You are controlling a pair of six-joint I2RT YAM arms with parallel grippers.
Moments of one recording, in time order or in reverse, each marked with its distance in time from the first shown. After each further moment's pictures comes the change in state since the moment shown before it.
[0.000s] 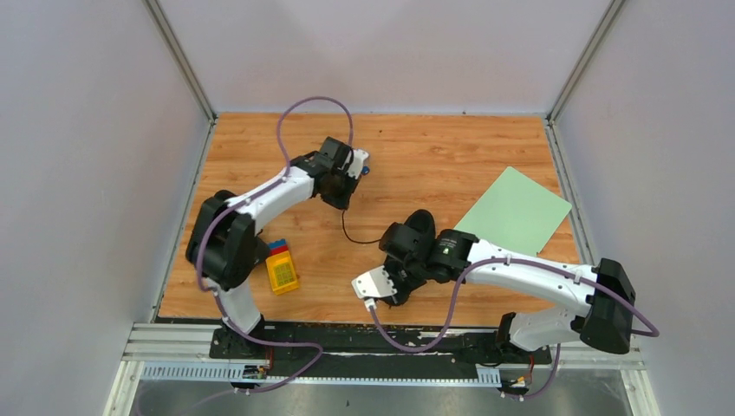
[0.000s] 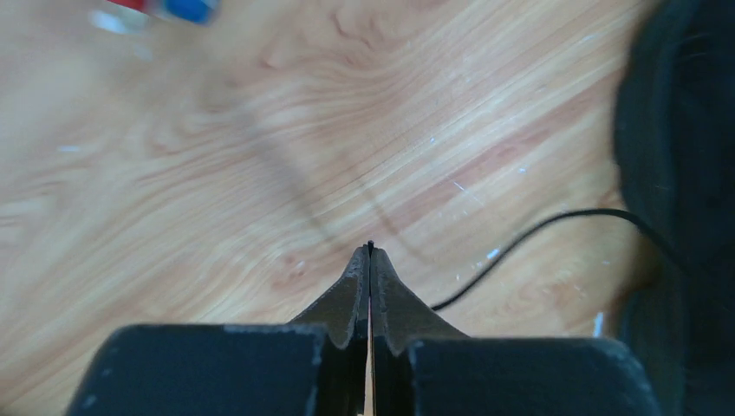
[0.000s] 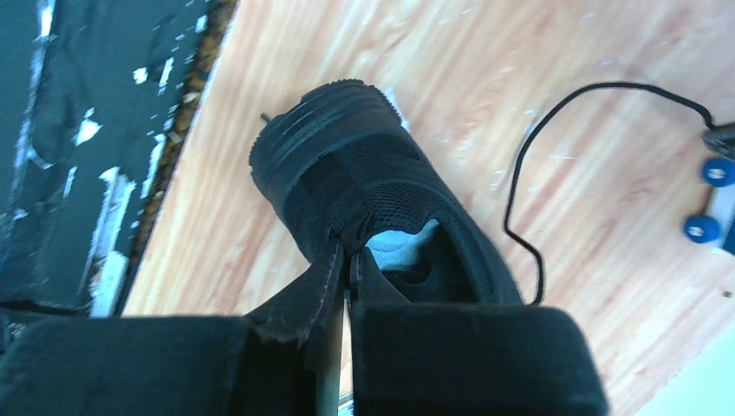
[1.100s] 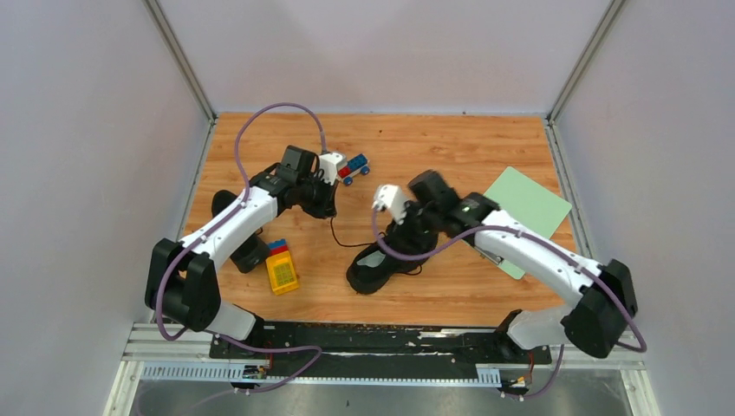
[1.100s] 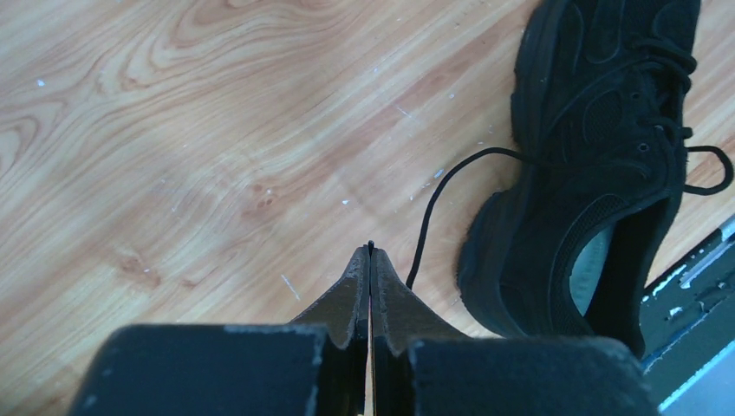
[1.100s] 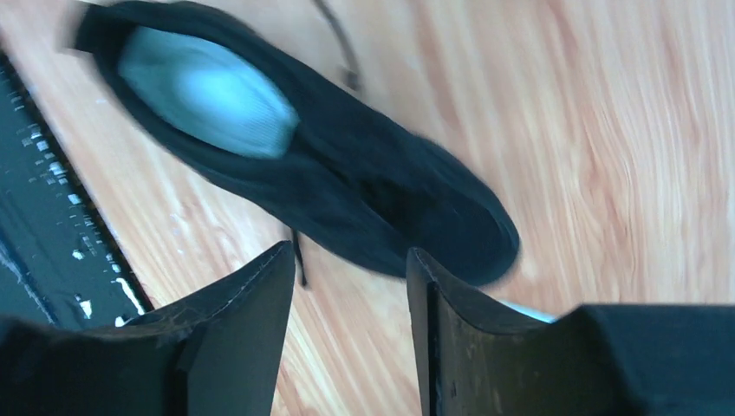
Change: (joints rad) left arm 0.110 -0.385 -0.232 0.024 0.199 0.036; right arm -0.271 0.090 0.123 0.150 -0.020 0.488
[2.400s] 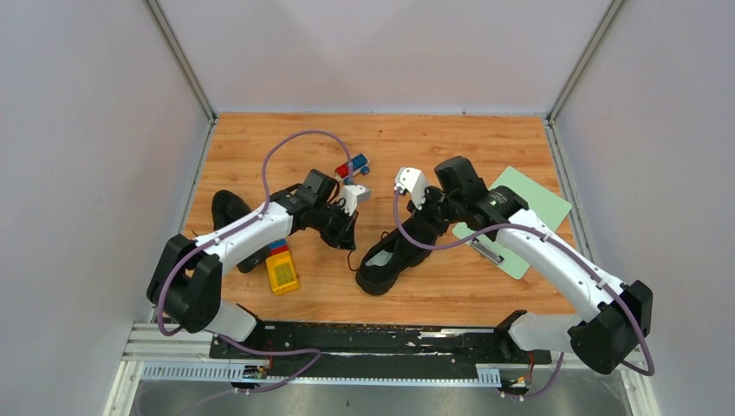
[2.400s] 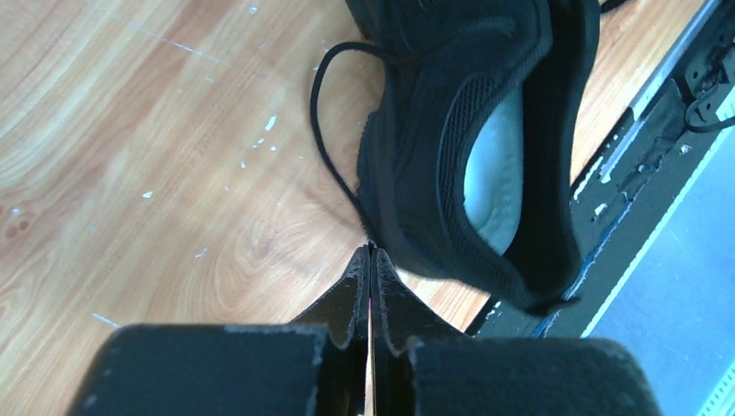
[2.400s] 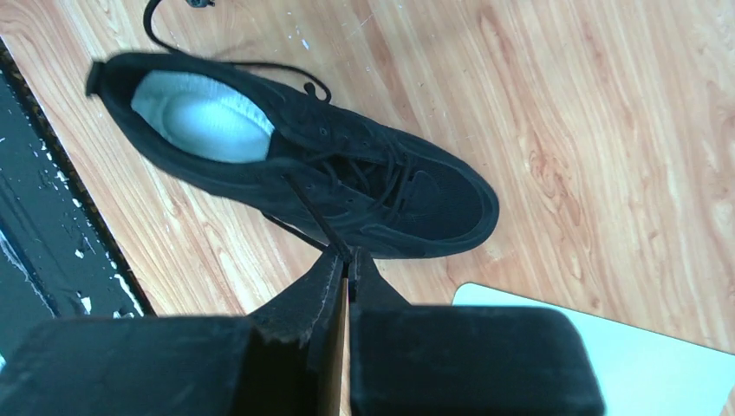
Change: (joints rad) left arm -0.137 0.007 -0.135 0.035 0.193 0.002; right arm -0.240 -0.125 -0.006 -0.031 -0.095 0.024
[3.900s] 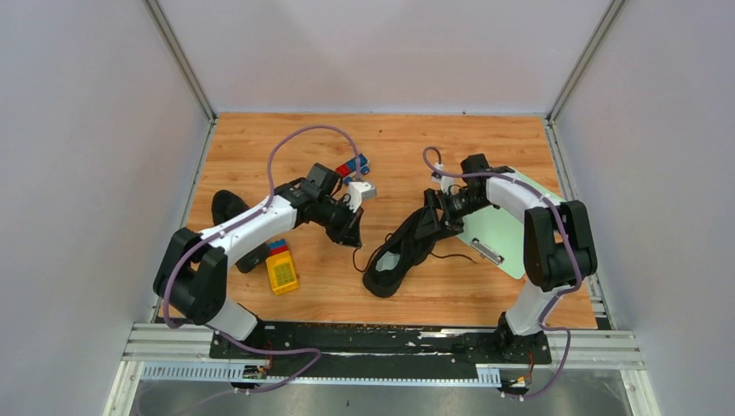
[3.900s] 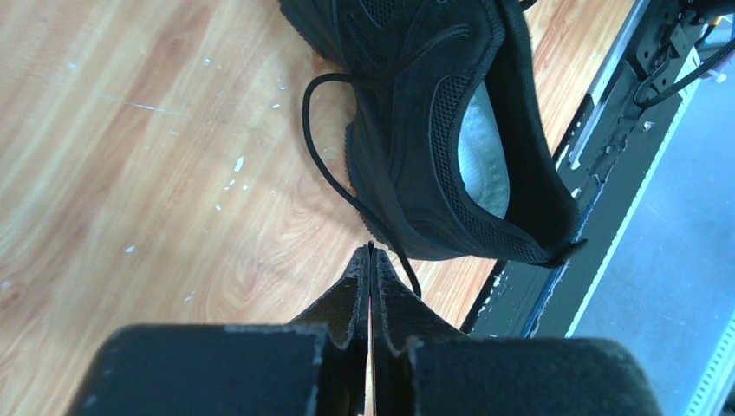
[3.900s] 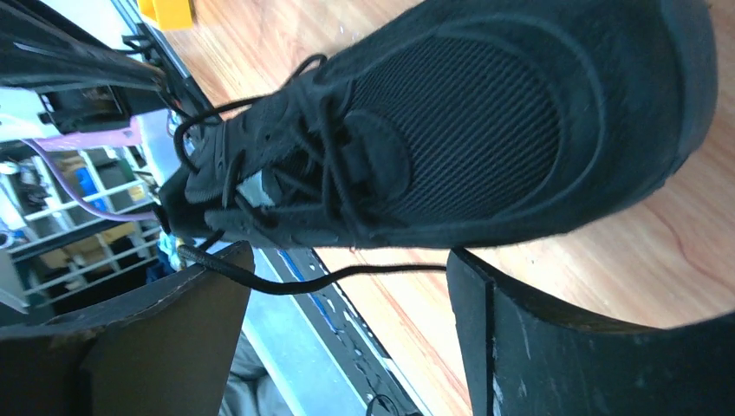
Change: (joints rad) left arm -0.013 0.024 0.066 -0.026 0.099 0.087; right arm -0.434 0.458 -0.018 -0.058 -0.596 0.367
